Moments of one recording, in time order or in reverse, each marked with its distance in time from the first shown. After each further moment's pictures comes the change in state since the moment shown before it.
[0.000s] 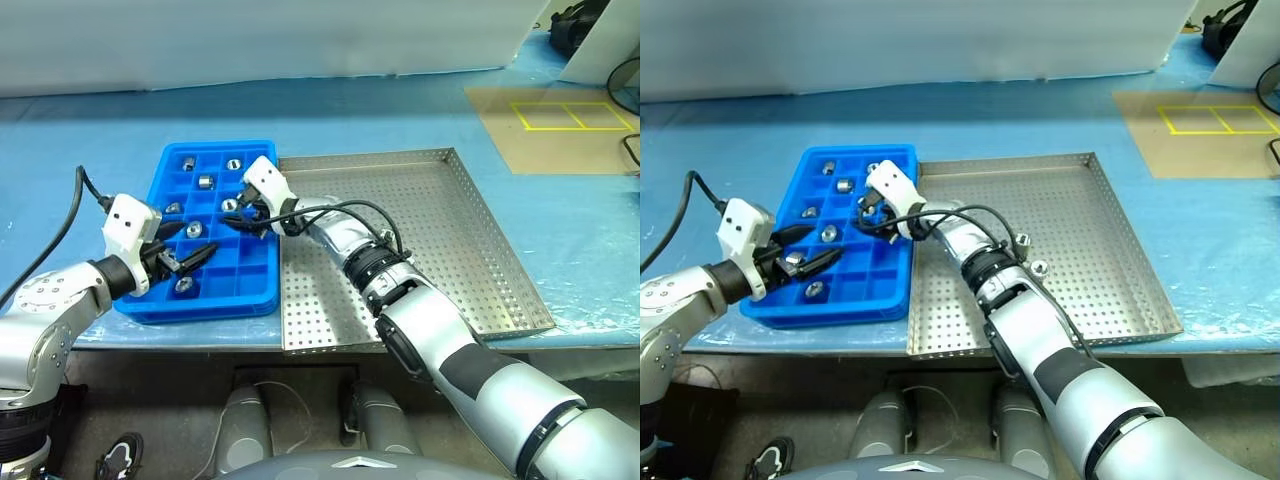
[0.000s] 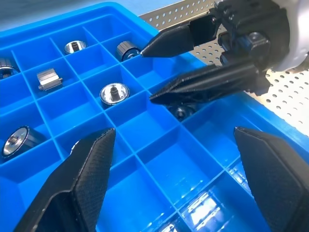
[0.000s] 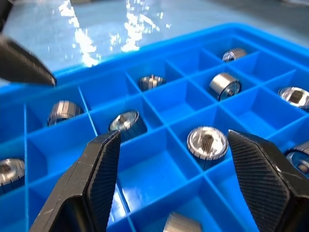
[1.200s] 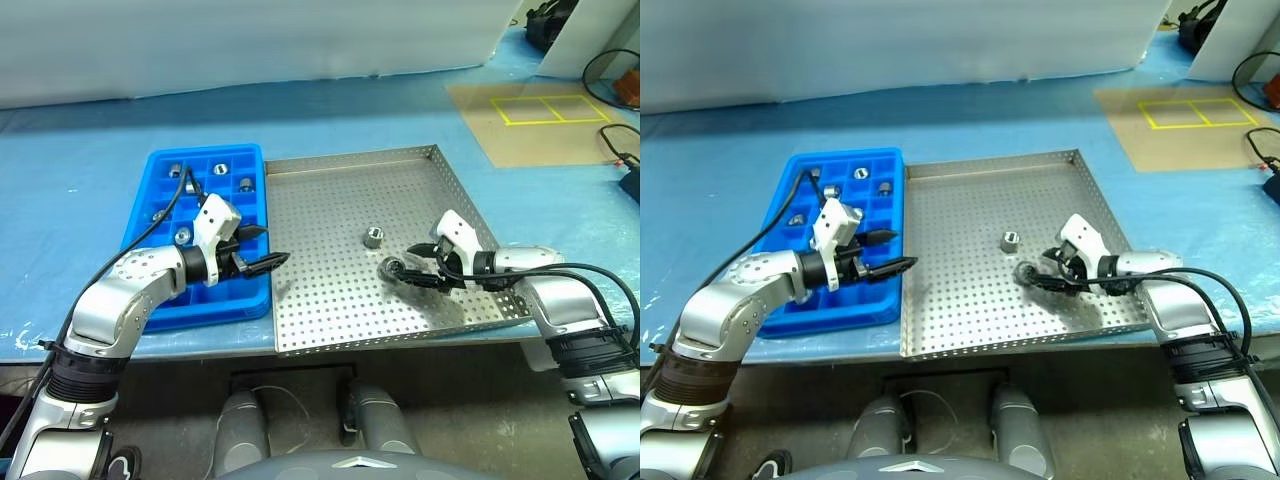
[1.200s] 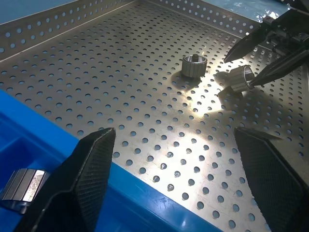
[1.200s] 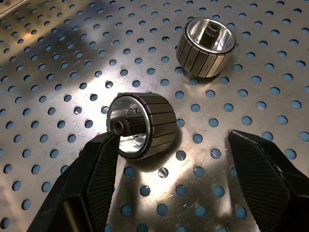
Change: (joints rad) left arm -0.237 -0.132 -0.325 0.175 0.057 -0.067 -0.162; right arm 0.745 -0.863 -0.115 -0.907 0.130 0.423 0.372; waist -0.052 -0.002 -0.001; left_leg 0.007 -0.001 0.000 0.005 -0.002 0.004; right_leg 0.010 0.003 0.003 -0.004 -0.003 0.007
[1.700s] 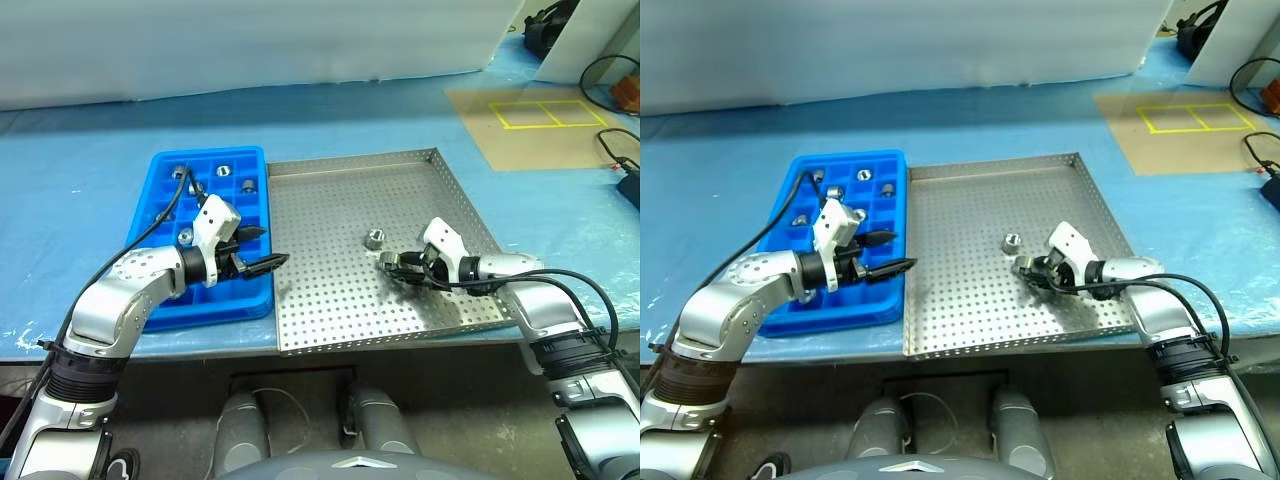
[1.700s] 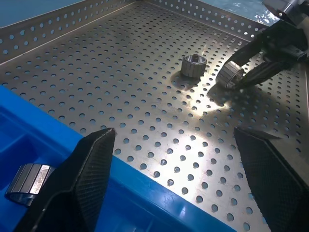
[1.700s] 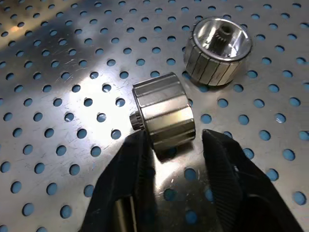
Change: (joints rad) left arm 0.001 0.003 0.001 0.004 0.009 -0.001 -0.007; right arm -0.014 0.054 0.049 0.080 -0.046 -0.096 -0.063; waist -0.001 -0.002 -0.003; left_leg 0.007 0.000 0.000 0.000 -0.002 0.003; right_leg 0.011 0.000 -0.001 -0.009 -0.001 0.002
